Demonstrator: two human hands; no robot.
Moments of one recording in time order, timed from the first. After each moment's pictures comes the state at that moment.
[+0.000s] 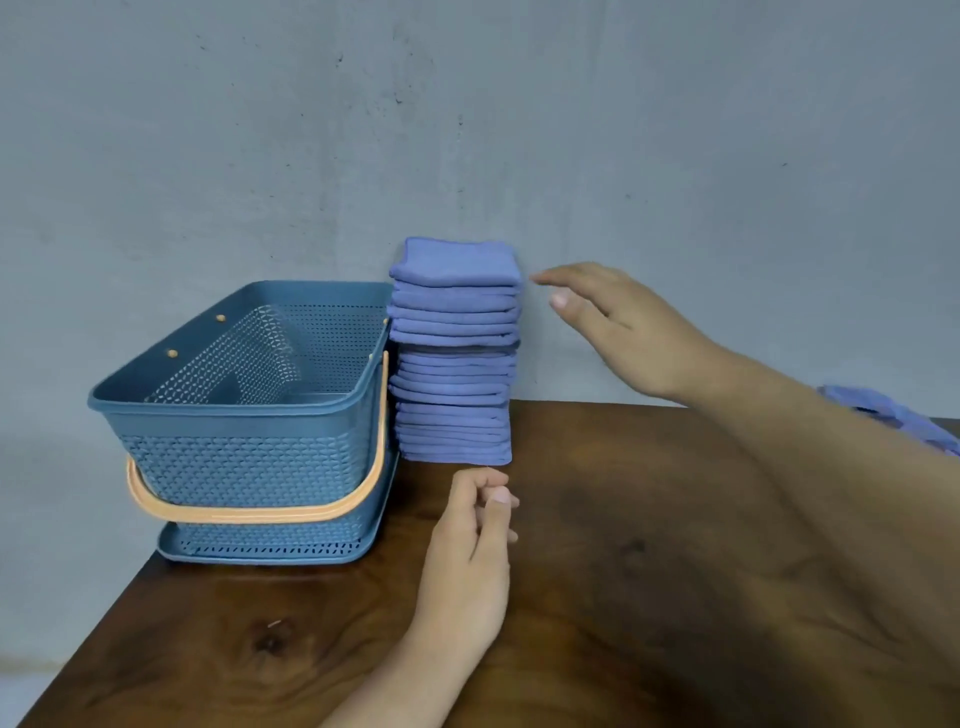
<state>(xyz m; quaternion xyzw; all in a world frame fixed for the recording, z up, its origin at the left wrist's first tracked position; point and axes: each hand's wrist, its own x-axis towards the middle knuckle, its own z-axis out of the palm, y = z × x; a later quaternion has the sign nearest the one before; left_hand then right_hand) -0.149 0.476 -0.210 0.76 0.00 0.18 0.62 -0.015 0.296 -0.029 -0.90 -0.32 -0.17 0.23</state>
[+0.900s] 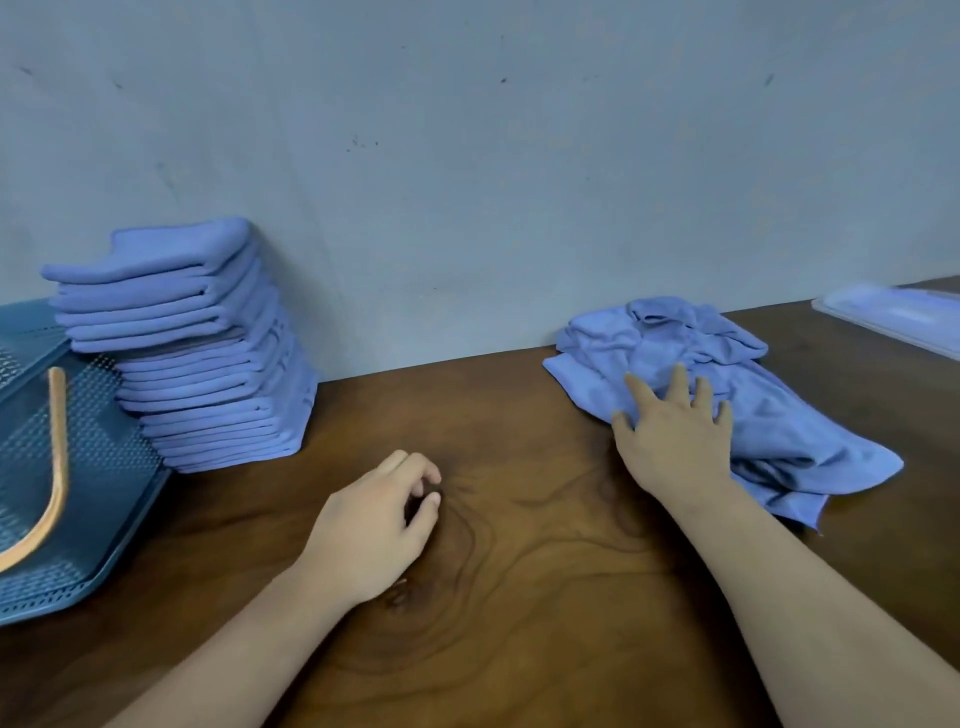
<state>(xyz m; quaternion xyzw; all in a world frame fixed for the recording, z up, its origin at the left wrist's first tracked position) -0.101 0.341 -0.223 0.96 -0.20 0.10 0.17 -0.060 -0.001 -0.235 -0.97 0.17 -0.17 0.03</state>
